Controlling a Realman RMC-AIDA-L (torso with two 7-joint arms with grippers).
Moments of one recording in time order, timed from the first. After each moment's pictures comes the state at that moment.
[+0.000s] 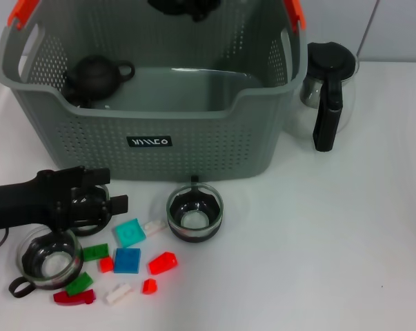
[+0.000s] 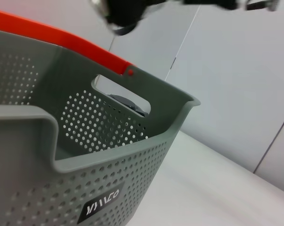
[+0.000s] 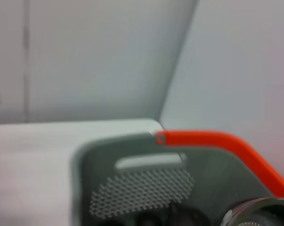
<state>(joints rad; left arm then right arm) -0.44 -2.06 0.35 0.71 2.22 1.81 -1.45 1.06 2.10 -1.22 -1.15 -2.28 -1.22 2.14</state>
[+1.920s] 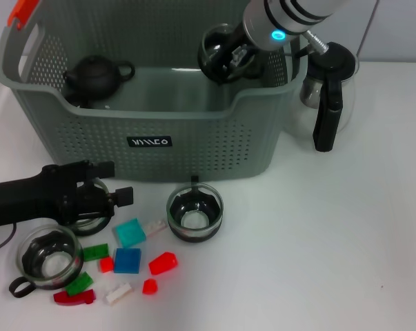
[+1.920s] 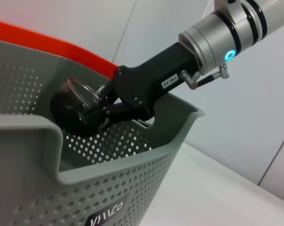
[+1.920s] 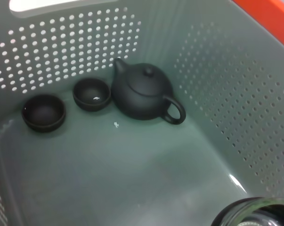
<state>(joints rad) -0.45 -2.06 0.33 0.67 2.20 1.78 -1.43 1.36 2.10 -1.22 -0.43 -2.60 -0.88 2.35</state>
